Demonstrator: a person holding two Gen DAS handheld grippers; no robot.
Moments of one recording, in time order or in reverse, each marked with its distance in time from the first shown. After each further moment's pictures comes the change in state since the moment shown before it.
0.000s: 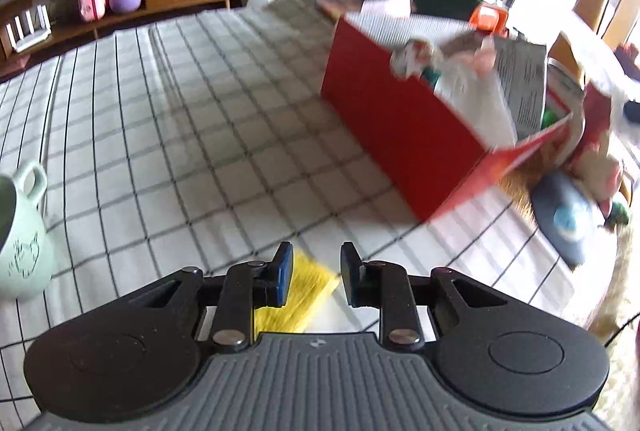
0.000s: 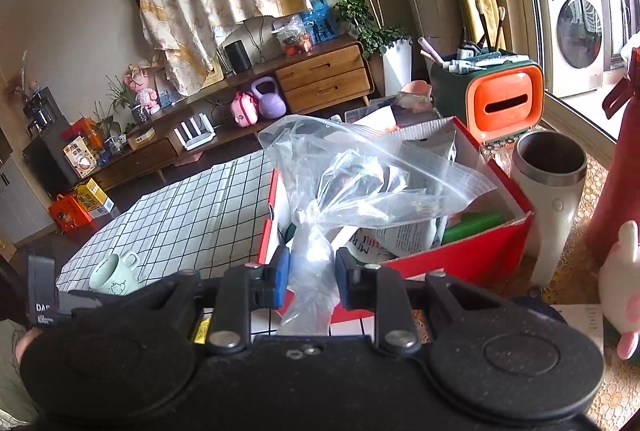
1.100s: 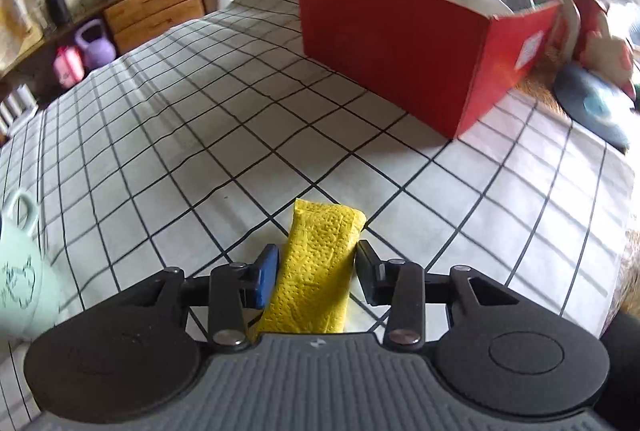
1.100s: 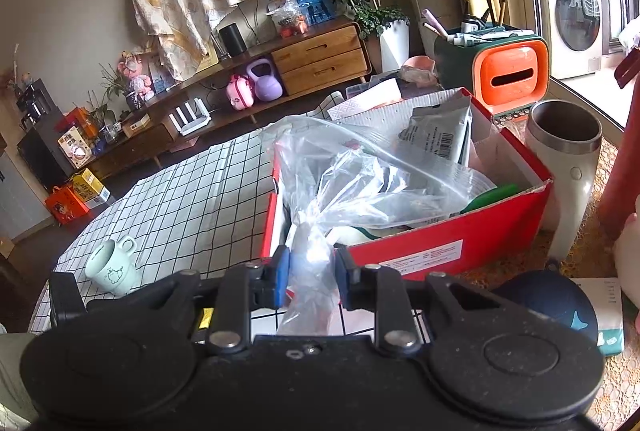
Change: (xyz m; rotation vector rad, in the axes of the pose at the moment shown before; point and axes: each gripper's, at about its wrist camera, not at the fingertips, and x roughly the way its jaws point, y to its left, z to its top) left arm 0.032 -0.006 -0.050 0.289 -0.016 0.085; right arm 0.020 0.010 -0.012 0.010 0.047 -0.011
